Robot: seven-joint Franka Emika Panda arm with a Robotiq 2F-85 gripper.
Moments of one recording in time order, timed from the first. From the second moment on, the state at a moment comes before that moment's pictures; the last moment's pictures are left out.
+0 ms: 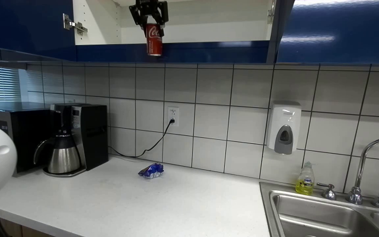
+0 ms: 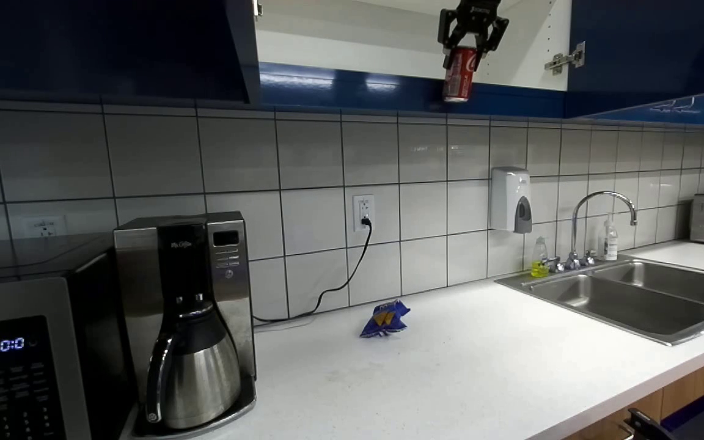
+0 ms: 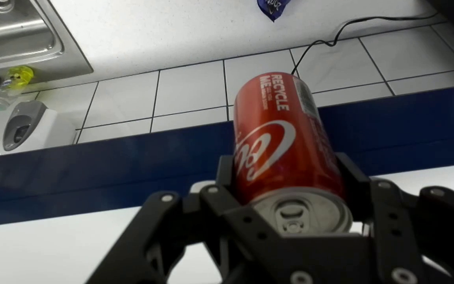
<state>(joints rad) 0.01 -0.40 -0.05 -1.79 -0.06 1.94 0.08</state>
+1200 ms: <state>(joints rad) 0.01 -0.36 -0.03 -1.61 -0.06 1.90 0.11</state>
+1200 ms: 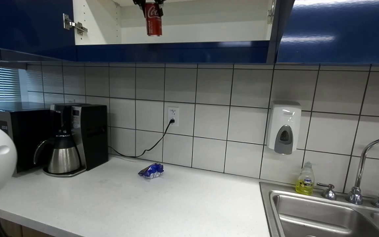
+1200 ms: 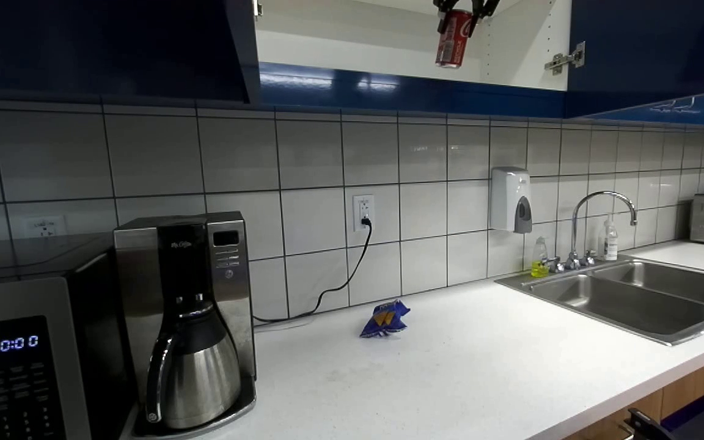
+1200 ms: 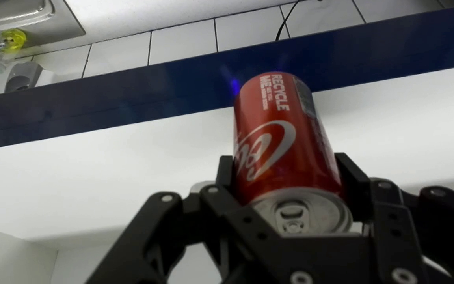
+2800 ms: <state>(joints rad) 0.02 -0.08 -0.02 -1.30 -0.06 1.78 0.20</state>
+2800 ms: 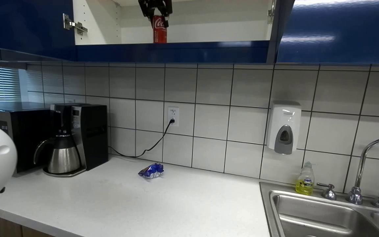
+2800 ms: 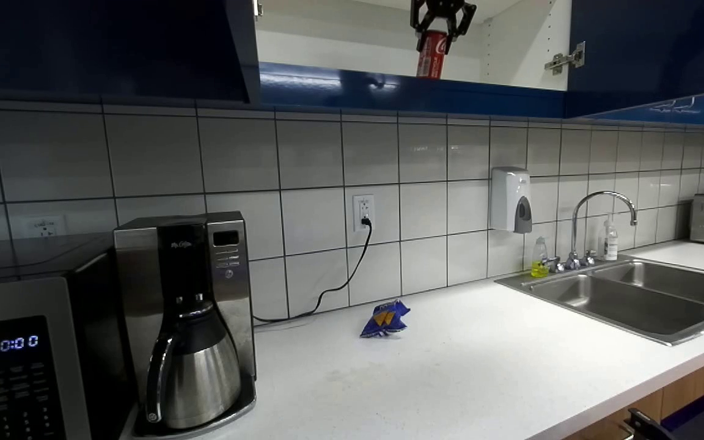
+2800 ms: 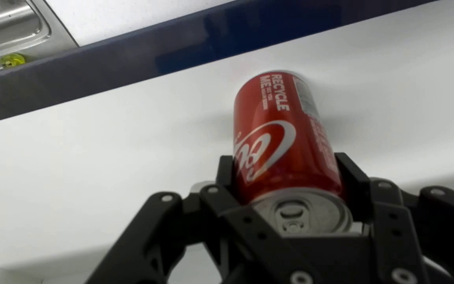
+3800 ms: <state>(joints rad) 0.03 0.02 -0.02 -1.13 -0.08 1.64 0.23</state>
